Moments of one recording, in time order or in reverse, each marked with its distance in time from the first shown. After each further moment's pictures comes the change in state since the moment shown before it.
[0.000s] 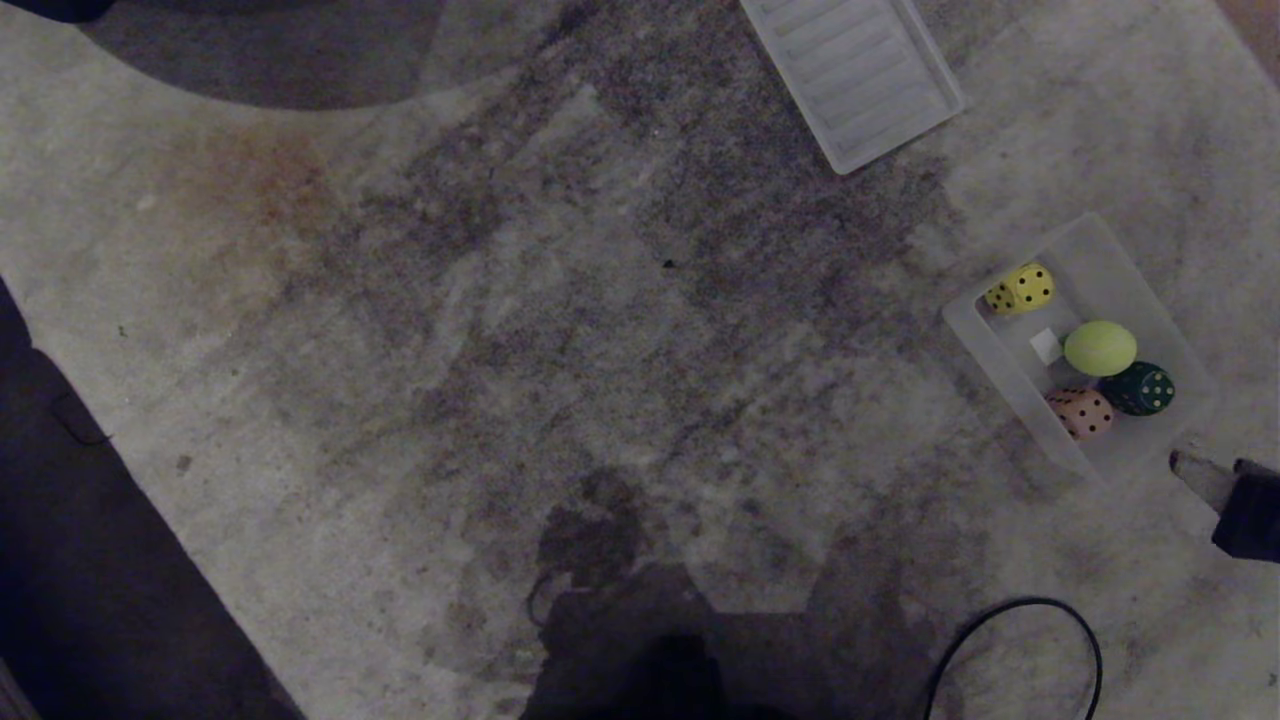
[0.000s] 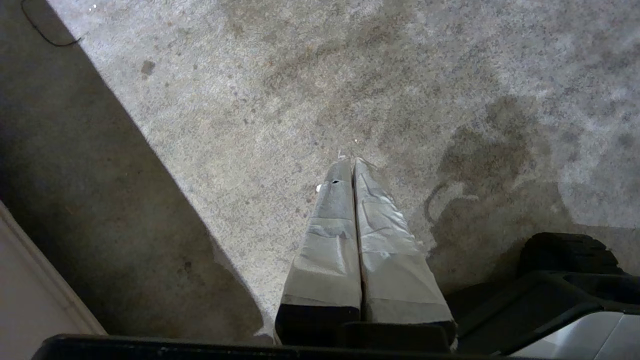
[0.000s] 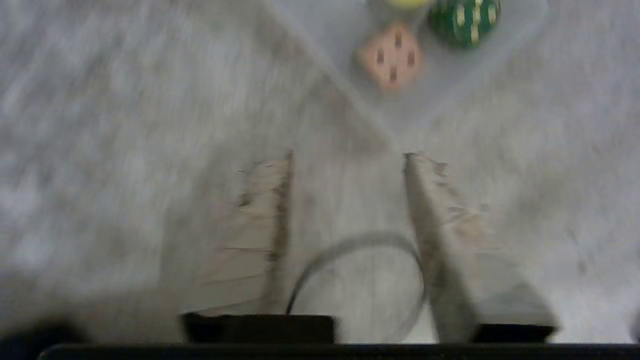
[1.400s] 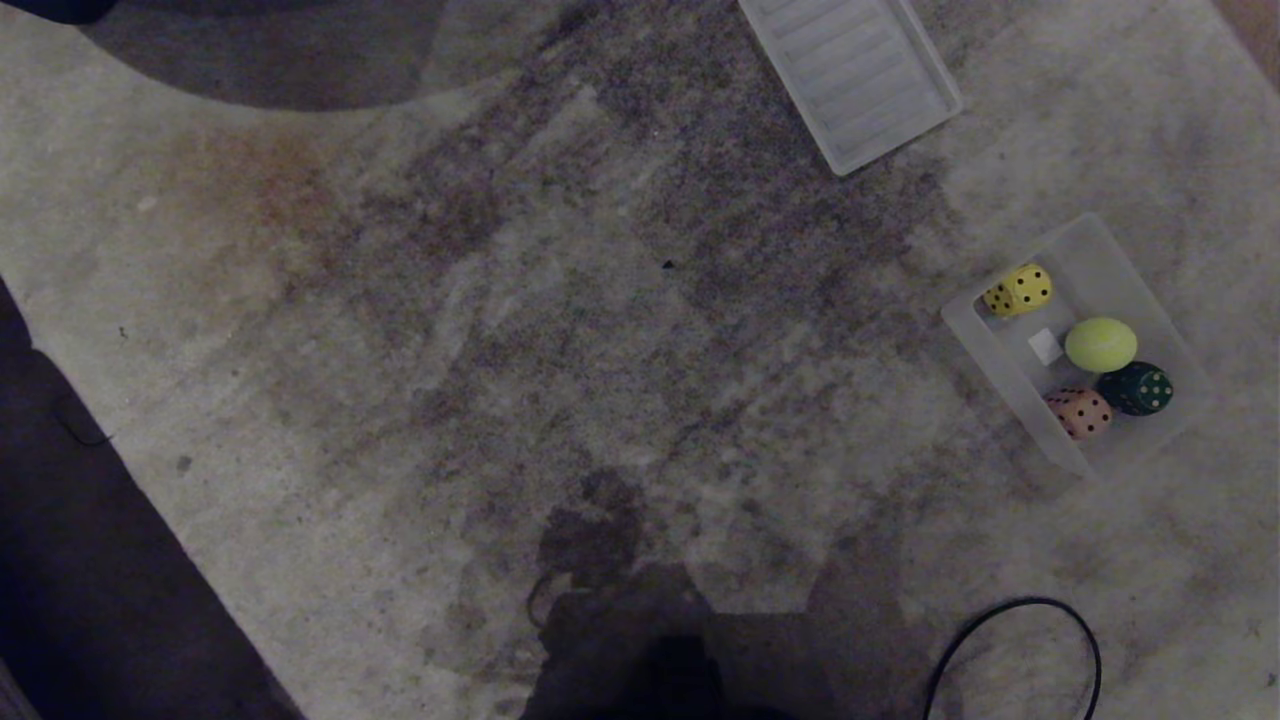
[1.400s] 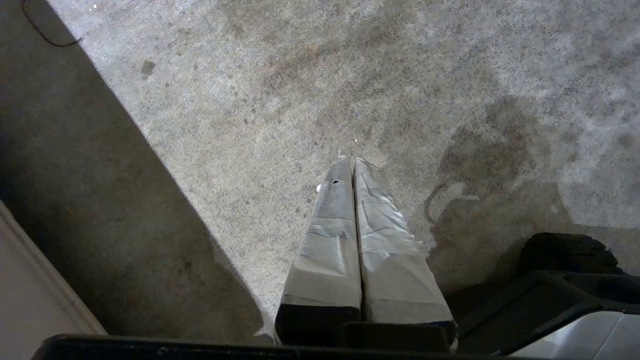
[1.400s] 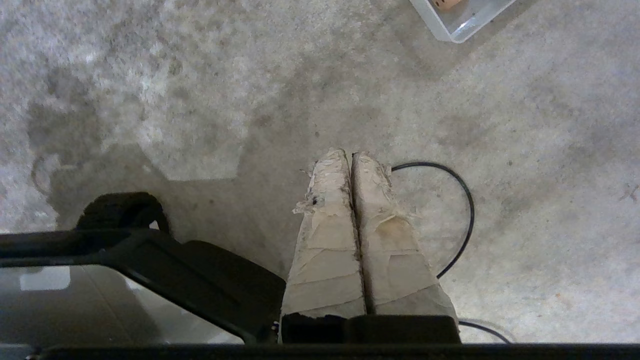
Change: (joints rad) left arm 0.000 0.000 0.000 0.000 -0.001 0.000; right arm 0.212 -1.178 0.185 0.870 -0.002 0.047
